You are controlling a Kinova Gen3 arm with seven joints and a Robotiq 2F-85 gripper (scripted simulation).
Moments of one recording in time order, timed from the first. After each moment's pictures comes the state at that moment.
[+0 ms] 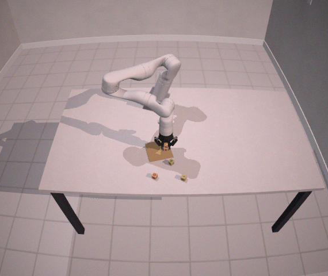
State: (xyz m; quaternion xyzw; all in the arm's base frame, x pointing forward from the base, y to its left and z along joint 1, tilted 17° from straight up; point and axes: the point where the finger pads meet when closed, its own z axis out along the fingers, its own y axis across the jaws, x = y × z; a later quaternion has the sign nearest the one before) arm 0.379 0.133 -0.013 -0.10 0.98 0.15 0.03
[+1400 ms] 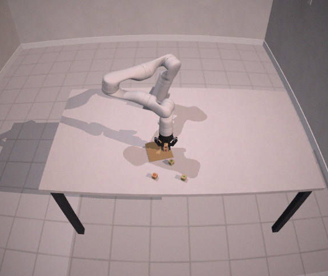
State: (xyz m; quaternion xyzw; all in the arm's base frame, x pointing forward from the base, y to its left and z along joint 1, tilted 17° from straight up) arm 0.379 0.134 -0.016 -0.10 0.98 0.15 0.03
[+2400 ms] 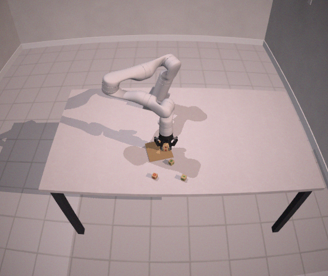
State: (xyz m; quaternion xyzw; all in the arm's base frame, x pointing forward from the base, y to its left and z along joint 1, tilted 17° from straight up) arm 0.379 0.134 -0.016 -0.10 0.98 0.15 0.03
